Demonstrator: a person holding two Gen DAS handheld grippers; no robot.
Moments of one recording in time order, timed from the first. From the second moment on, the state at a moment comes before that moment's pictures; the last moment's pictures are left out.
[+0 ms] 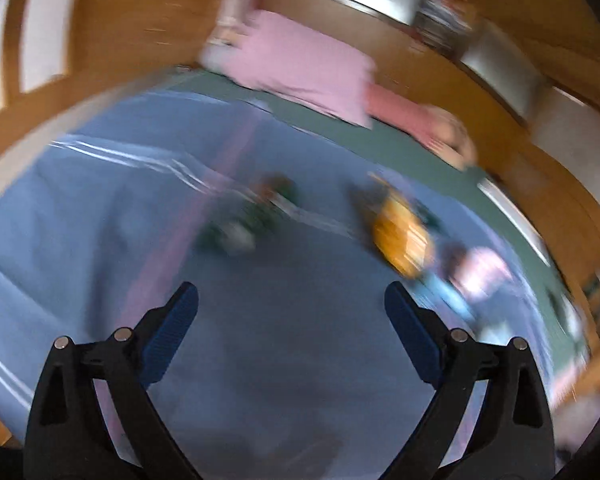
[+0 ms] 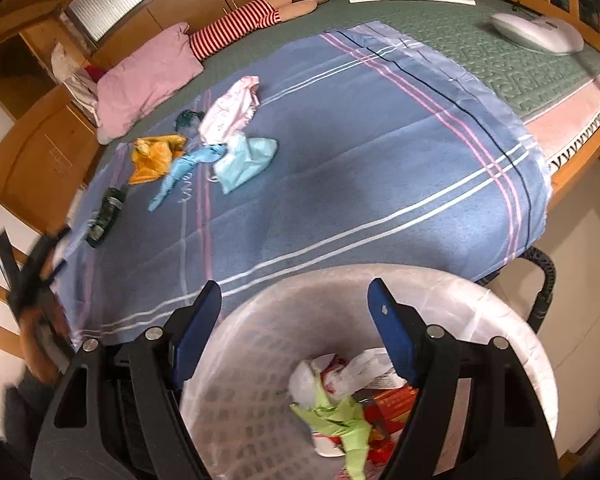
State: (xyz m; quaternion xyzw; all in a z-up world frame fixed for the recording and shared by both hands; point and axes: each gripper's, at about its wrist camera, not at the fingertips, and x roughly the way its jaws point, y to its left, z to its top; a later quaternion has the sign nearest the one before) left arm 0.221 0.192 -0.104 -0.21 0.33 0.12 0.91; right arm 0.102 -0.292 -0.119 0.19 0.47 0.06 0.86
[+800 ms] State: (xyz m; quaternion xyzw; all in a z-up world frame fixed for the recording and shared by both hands) left arm 0.248 0.115 -0.135 -0.09 0.44 0.02 0.89; right arm 0.203 -0.253 -0.103 0.18 0.45 0.10 0.87
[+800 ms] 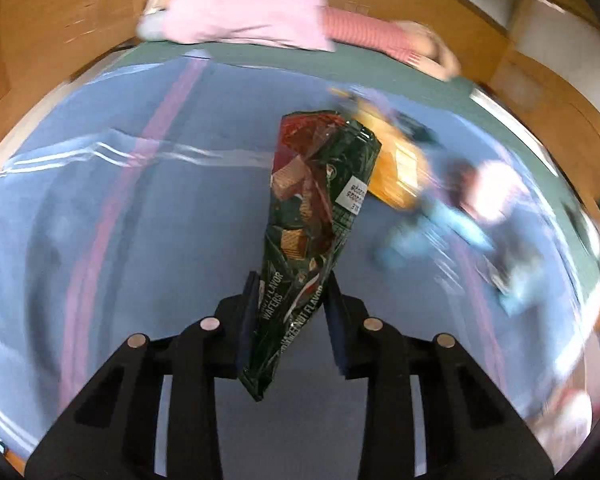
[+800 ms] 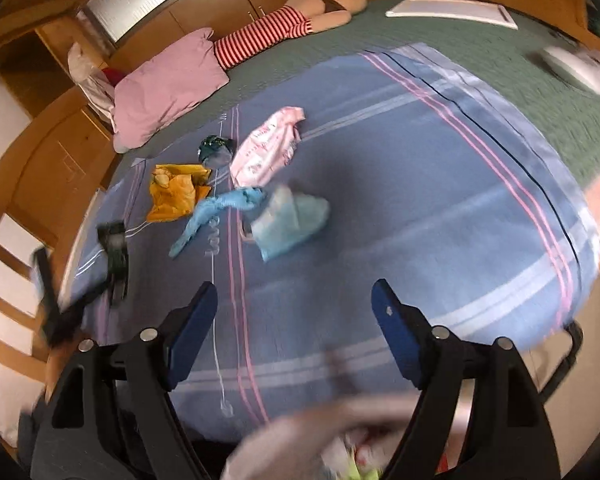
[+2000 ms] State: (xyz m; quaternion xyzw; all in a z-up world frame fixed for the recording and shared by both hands) left arm 0.171 0.032 -0.161 0.01 0.43 -0.02 0.90; right arm 0.162 -0.166 -0.115 0.08 0.45 0.13 0.88
